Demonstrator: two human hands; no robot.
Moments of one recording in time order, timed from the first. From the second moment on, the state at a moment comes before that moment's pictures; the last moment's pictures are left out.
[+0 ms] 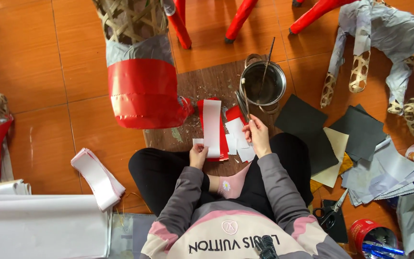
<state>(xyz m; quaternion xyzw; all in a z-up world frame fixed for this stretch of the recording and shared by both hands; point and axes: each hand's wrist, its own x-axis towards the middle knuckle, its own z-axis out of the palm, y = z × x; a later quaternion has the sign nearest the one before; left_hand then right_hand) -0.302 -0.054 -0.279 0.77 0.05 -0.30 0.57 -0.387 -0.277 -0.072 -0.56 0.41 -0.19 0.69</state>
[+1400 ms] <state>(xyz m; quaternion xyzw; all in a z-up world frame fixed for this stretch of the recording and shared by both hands) -0.307 -0.061 -0.219 0.41 0.29 -0.53 0.68 -0.524 -0.160 -0.056 -0.87 0.34 0.22 0.27</state>
